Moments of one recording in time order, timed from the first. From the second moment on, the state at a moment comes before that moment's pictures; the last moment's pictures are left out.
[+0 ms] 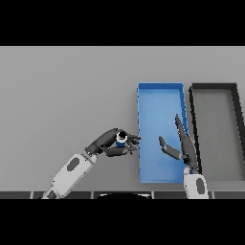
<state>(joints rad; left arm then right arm) -0.30 0.18 -0.58 -1.59 0.18 -0.18 -0.04 0.14 -0.11 0.09 -1.71 0.15 0.05 -0.10</state>
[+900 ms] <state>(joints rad) -0.31 0.19 -0.58 -1.57 0.16 -0.19 -0.04 -0.10 -0.32 0.21 -2.03 -0.24 0.40 0.21</state>
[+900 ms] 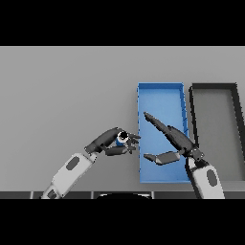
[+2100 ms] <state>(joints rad) -0.35 0.22 -0.59 -1.55 0.09 -0.23 -0.03 -0.61 -0.14 0.38 -1.72 -0.27 0.56 0.39</state>
